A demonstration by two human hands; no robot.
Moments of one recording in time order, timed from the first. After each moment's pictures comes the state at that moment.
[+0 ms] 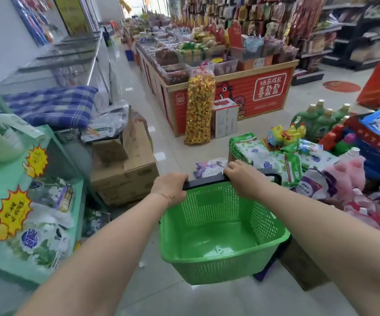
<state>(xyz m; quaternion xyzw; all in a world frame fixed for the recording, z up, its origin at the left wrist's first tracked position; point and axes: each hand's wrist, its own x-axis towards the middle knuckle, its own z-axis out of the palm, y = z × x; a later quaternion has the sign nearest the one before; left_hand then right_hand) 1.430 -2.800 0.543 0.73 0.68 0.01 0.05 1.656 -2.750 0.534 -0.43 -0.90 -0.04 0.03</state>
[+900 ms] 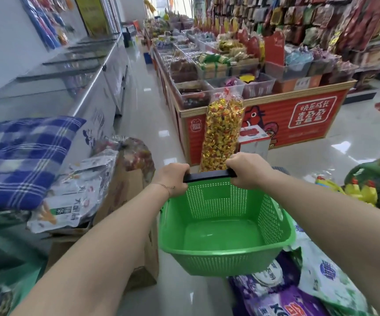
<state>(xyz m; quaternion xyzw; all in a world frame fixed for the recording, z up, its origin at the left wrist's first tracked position) 1.296 -2.224 0.583 0.71 0.70 0.04 0.04 1.509 -2.149 0.587 -0.38 -0.92 -0.06 0.00</state>
